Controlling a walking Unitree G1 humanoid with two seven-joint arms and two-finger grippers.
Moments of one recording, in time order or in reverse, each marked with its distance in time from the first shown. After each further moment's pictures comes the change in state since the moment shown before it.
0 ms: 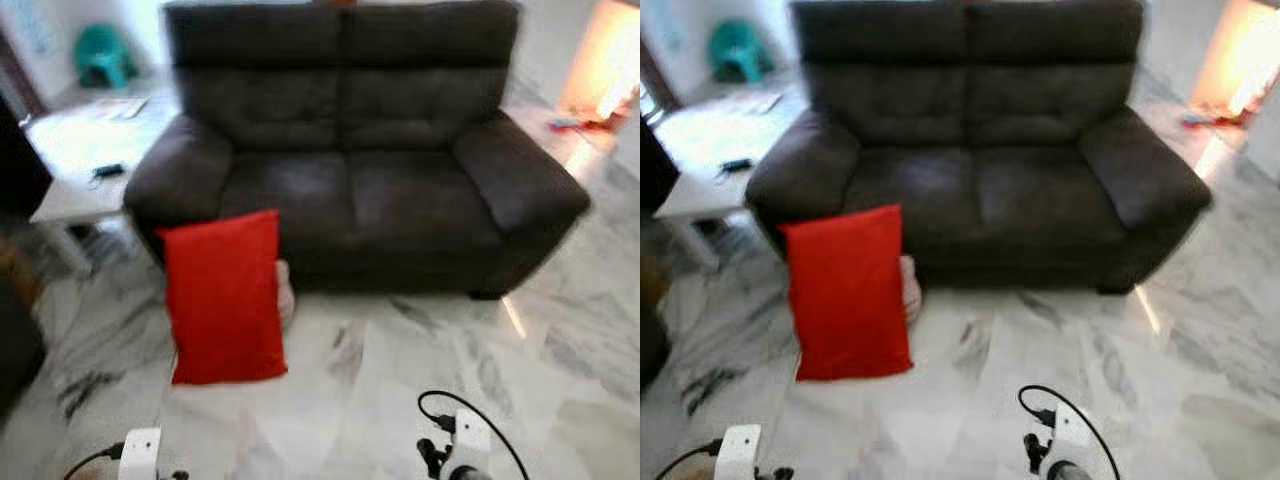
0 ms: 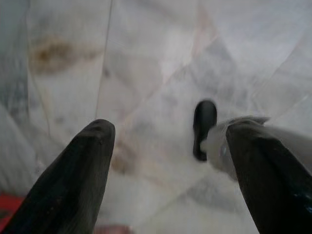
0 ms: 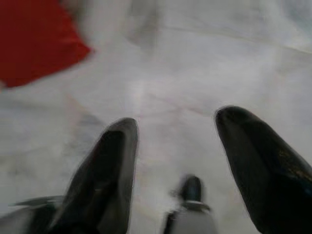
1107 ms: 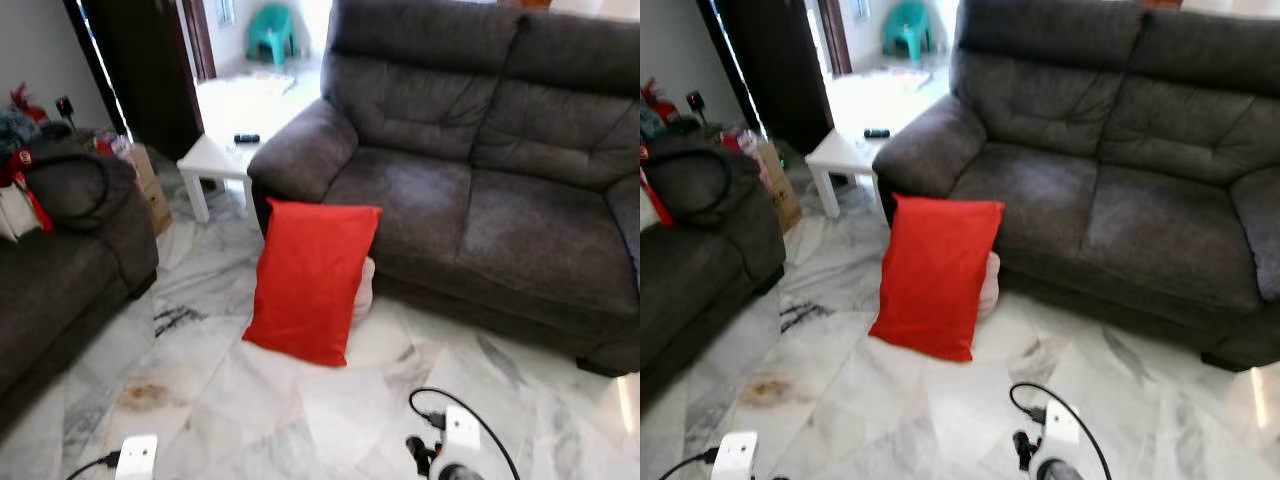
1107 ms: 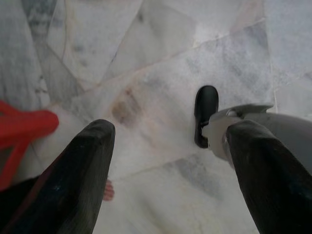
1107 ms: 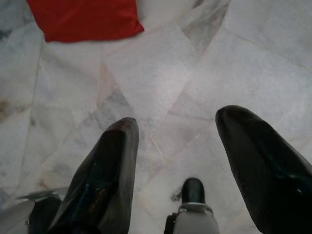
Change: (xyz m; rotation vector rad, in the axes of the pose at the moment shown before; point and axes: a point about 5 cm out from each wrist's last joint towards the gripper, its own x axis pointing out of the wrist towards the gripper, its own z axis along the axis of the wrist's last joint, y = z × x) left arm 0.000 -0.002 -0.001 -0.003 0.004 -0.005; right arm 0.000 -0.003 0.000 0.014 0.000 -0.003
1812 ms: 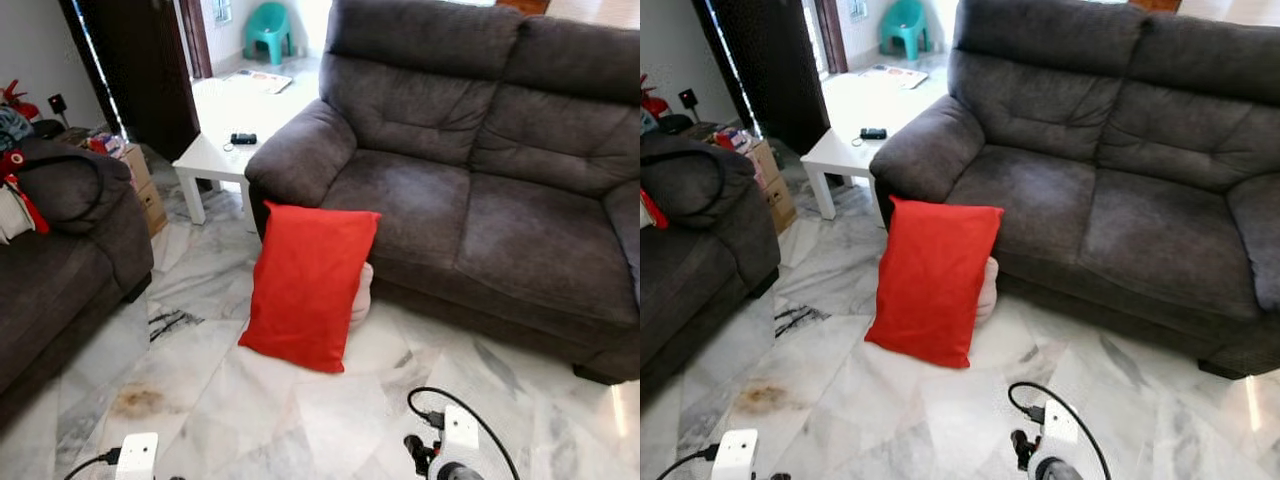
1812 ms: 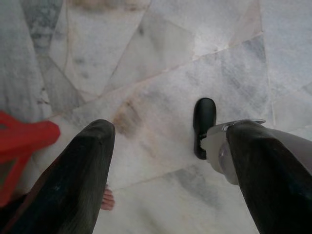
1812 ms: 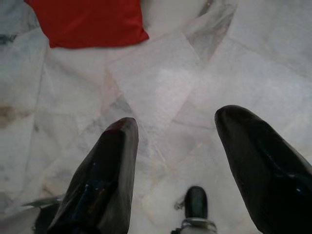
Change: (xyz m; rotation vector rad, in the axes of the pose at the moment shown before) left arm 0.000 0.003 0.004 0.003 -0.012 0.008; right arm 0.001 0.004 0.002 -0.004 -0.006 0.019
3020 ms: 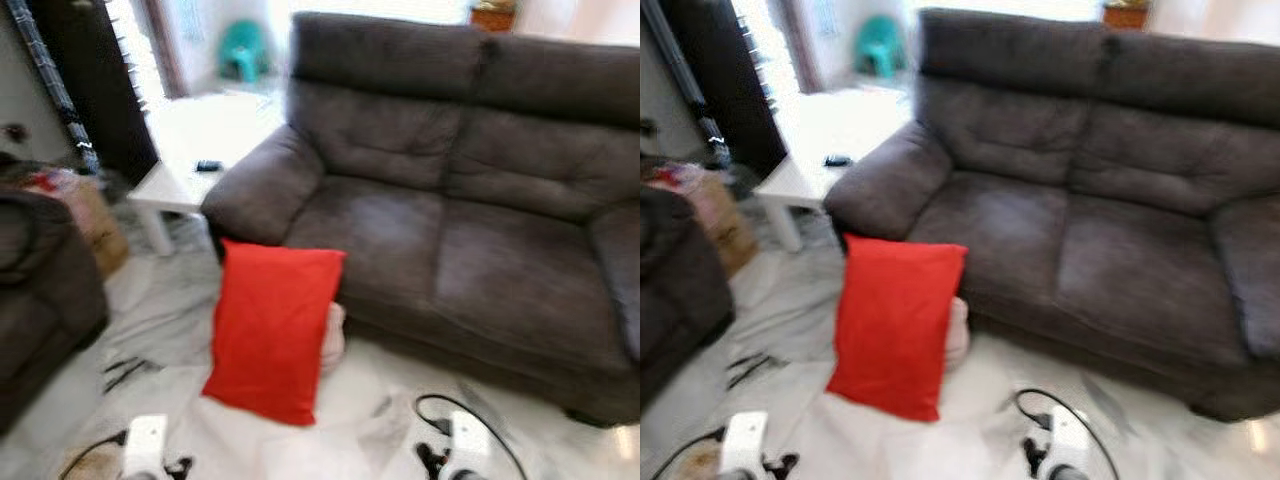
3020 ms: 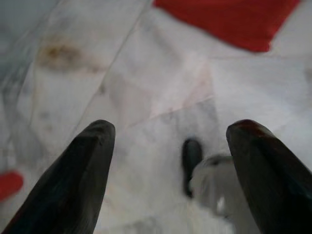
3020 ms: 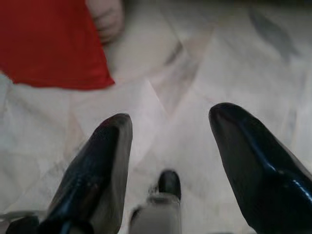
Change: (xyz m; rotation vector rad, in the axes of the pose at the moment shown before) left arm 0.002 -0.011 0.010 -0.003 -0.033 -0.023; right arm -0.005 -0.022 -0.006 -0.028 0.029 -0.050
